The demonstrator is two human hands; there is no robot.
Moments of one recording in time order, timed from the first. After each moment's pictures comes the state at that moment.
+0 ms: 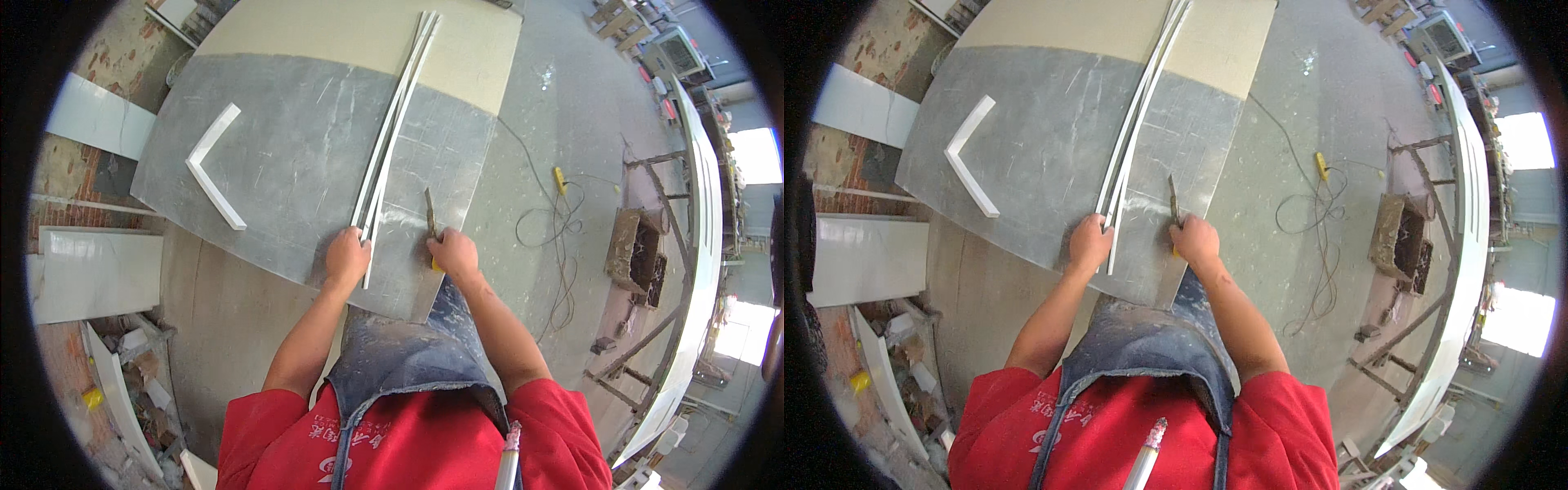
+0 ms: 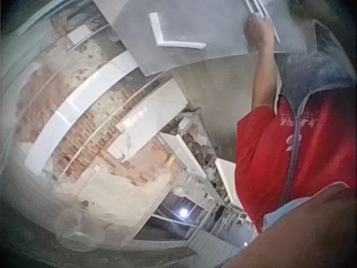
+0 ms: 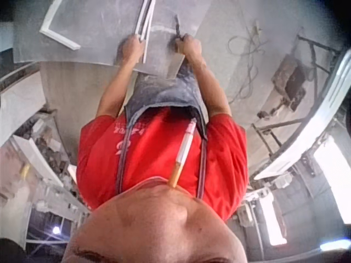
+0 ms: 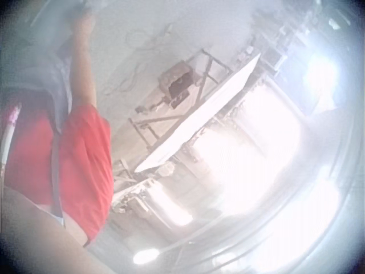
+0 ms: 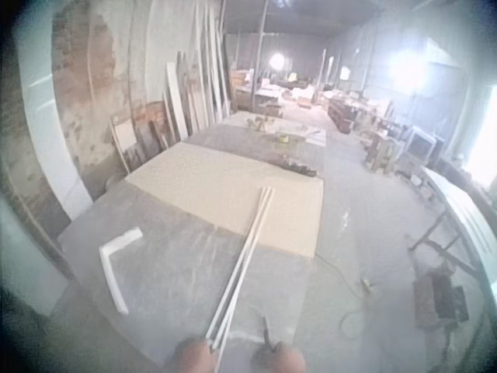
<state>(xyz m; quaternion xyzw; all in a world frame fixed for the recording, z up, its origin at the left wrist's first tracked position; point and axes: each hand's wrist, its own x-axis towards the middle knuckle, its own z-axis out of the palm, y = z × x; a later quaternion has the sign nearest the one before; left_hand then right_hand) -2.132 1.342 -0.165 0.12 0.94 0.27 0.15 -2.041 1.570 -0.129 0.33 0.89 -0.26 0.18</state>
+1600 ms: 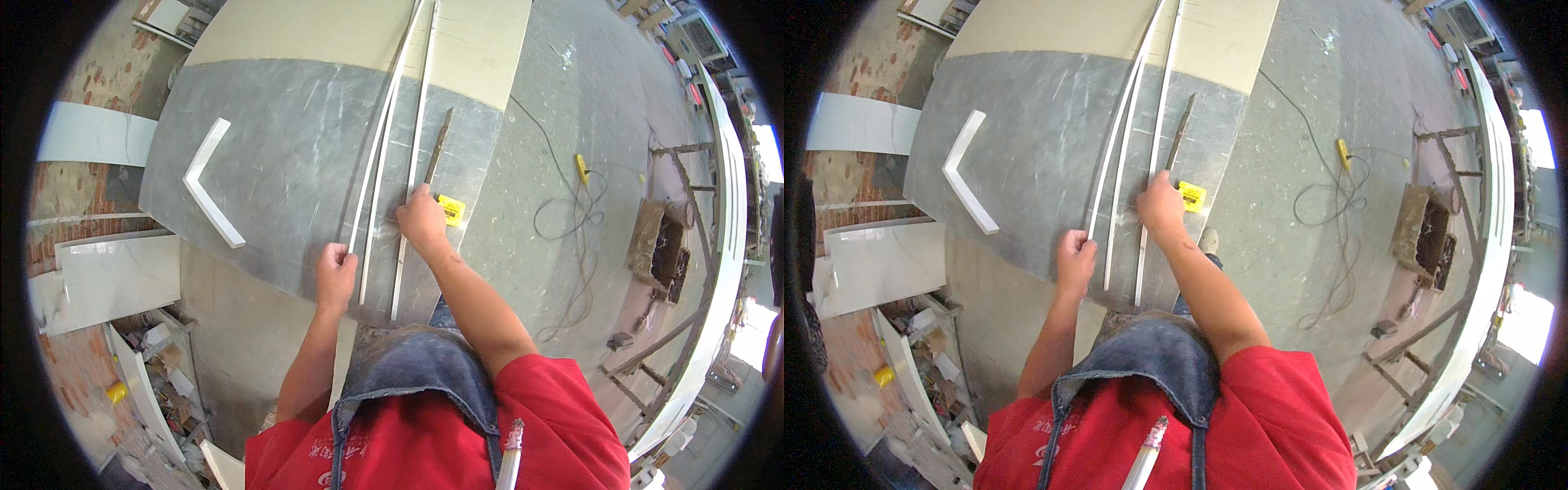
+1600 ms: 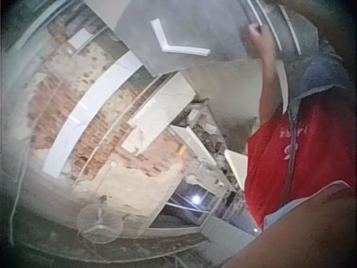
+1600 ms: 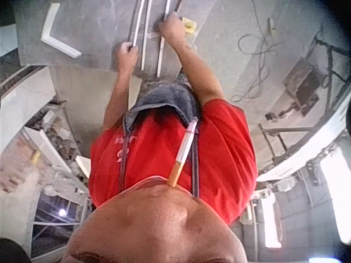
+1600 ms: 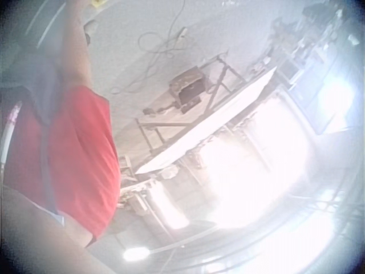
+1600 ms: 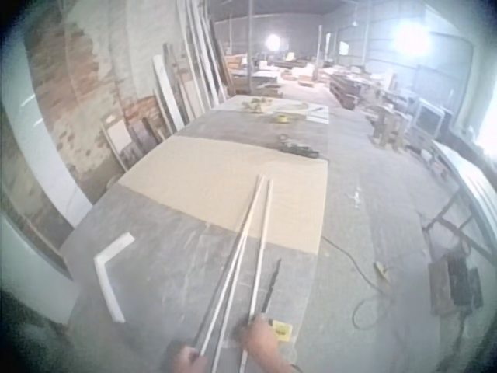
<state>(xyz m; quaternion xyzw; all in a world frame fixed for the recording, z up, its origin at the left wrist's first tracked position) -2.129 1.341 -0.156 -0.12 0.78 0.57 0.23 -2.159 1.567 -0.159 0.32 0.87 -0.35 0.12</state>
